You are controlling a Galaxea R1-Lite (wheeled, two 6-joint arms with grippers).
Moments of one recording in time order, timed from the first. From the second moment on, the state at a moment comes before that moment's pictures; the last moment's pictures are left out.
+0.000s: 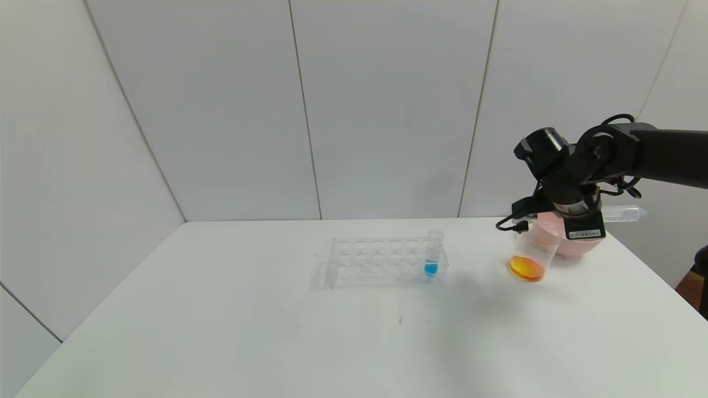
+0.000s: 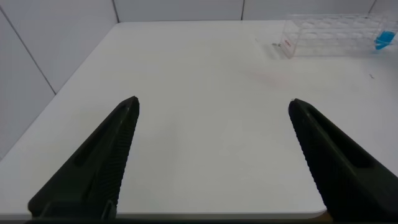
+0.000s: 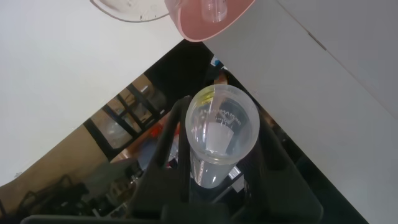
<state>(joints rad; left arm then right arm) 0.00 0.00 0.00 0.02 0.00 -0.02 0.21 2.22 -2.00 0.84 -0.87 -1.20</state>
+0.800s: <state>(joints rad) 0.00 0.00 0.00 0.02 0.00 -0.02 0.23 2.22 -2.00 0.82 -0.89 -1.21</state>
